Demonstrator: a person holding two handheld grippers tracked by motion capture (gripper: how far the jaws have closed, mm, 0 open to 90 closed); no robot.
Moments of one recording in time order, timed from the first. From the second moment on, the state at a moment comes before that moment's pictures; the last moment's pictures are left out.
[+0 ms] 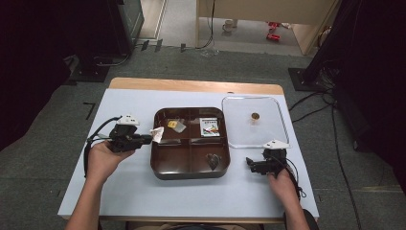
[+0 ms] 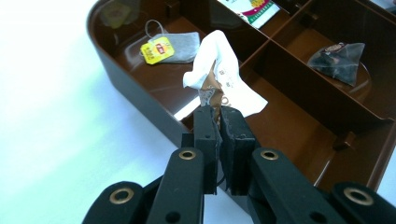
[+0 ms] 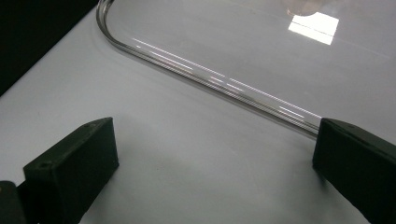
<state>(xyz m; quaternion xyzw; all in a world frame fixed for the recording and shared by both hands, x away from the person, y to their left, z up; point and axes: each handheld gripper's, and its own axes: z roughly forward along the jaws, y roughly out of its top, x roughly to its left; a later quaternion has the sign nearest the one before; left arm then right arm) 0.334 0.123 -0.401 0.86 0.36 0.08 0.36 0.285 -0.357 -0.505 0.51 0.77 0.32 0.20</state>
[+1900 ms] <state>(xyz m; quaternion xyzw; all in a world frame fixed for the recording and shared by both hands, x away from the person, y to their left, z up) 0.364 0.164 -0.462 0.85 0.44 0.05 0.29 0.285 -0.357 -0.505 0.51 0.77 0.32 0.20</state>
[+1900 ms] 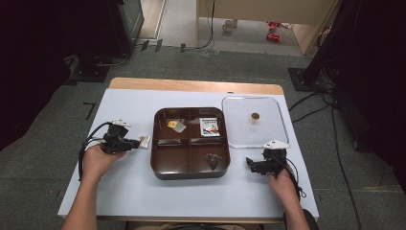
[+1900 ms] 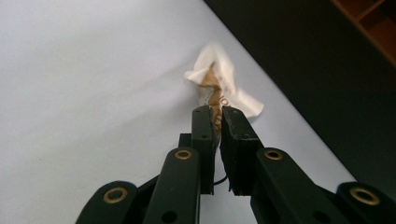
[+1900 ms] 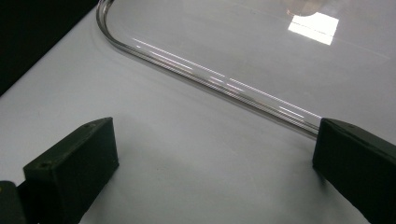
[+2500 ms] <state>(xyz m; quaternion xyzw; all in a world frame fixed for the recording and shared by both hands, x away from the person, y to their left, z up) 0.356 0.177 -0.453 0.83 0.45 0.08 0.32 0.285 -0.357 -0.505 0.51 0.77 0.32 0.20</state>
